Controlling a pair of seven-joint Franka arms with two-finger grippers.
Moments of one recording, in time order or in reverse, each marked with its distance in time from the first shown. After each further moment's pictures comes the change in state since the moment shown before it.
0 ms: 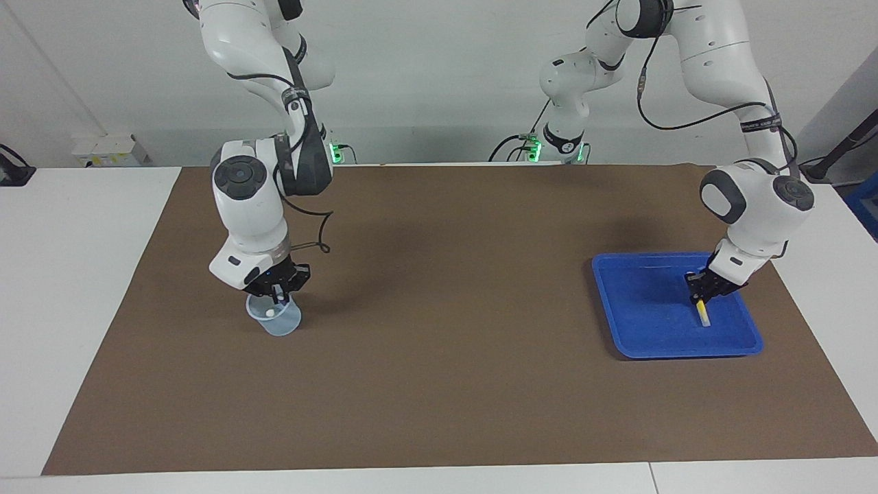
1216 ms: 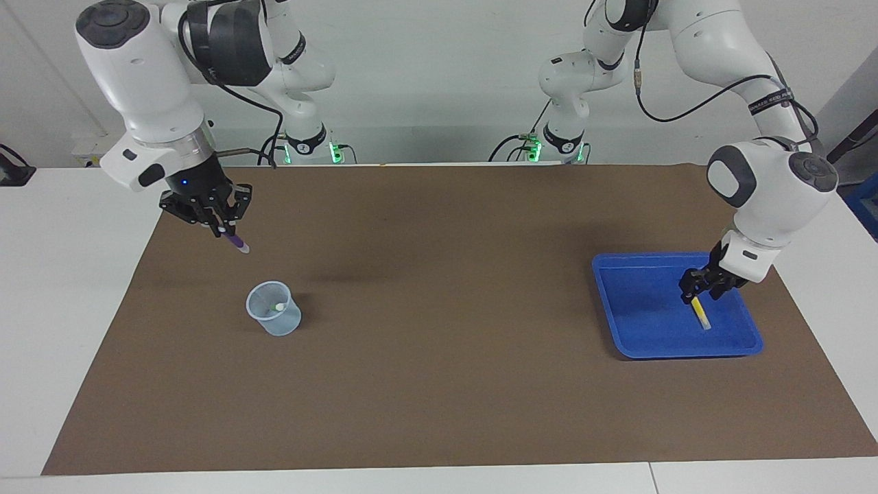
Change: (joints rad) left arm -0.135 -0.049 -0.027 0.218 -0.004 -0.289 -0.384; right arm -0.084 -0.135 -0.006 0.343 0.115 -0.477 -0.062
